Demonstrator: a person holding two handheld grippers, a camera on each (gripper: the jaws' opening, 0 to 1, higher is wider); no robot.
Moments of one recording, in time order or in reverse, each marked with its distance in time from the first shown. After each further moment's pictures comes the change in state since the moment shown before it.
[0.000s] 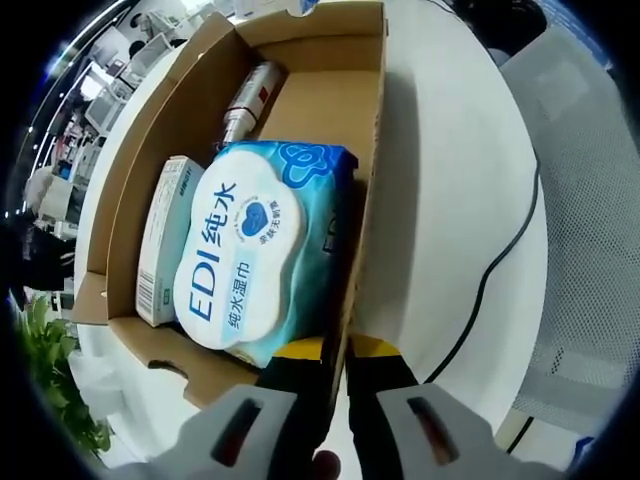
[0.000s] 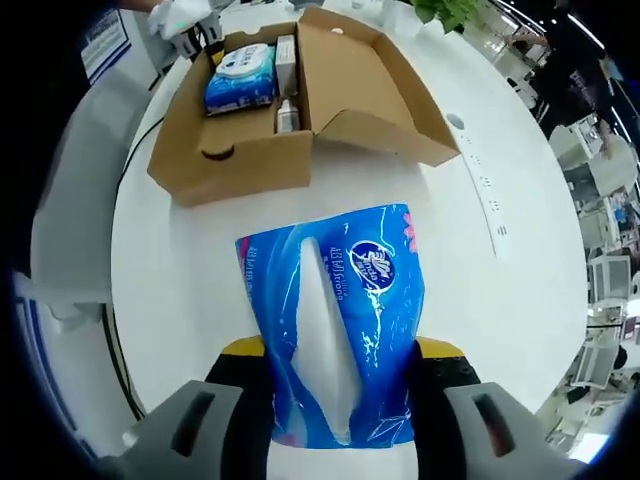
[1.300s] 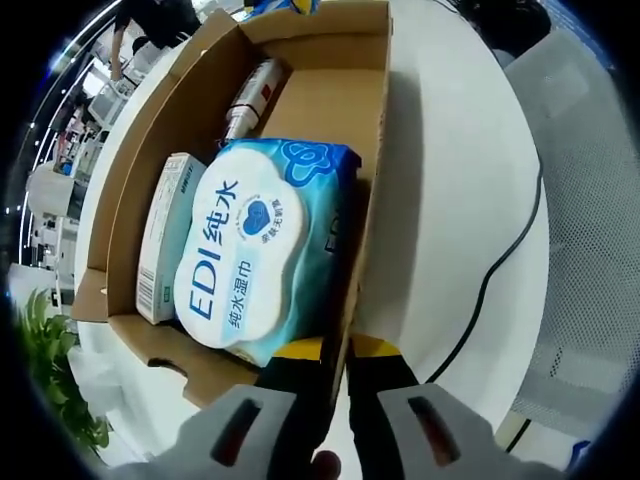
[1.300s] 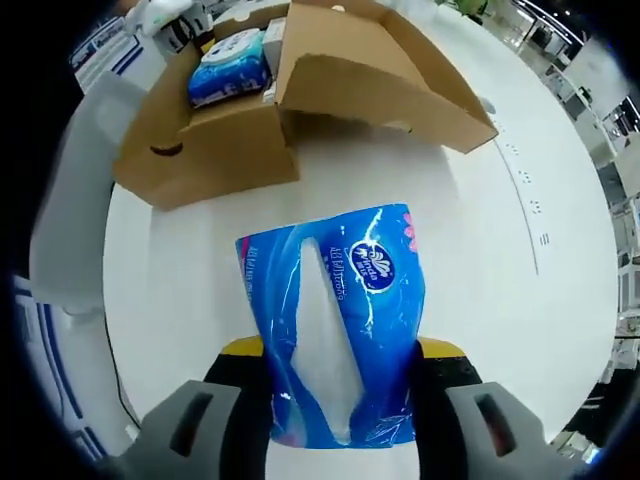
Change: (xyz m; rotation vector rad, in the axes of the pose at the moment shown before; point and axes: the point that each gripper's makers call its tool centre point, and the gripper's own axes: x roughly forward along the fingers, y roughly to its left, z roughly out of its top) left arm 0.000 0.002 -0.003 -0.013 0.009 0.004; right arm 0.062 -0.008 0.012 -0.019 0.009 0.140
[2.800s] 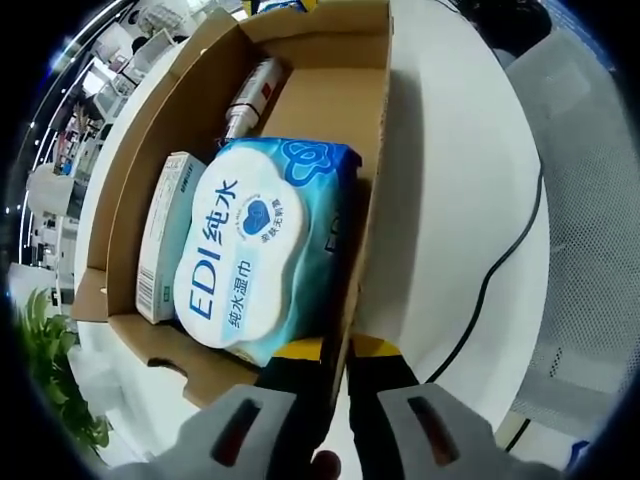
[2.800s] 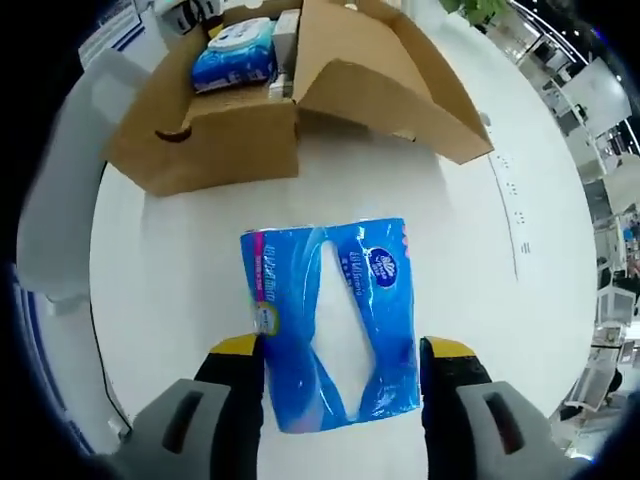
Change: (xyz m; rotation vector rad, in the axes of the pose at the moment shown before) left arm 0.001 0.000 0.002 -0.001 0.005 -0.001; right arm -0.023 0.000 -0.001 -0.046 0.014 -0.111
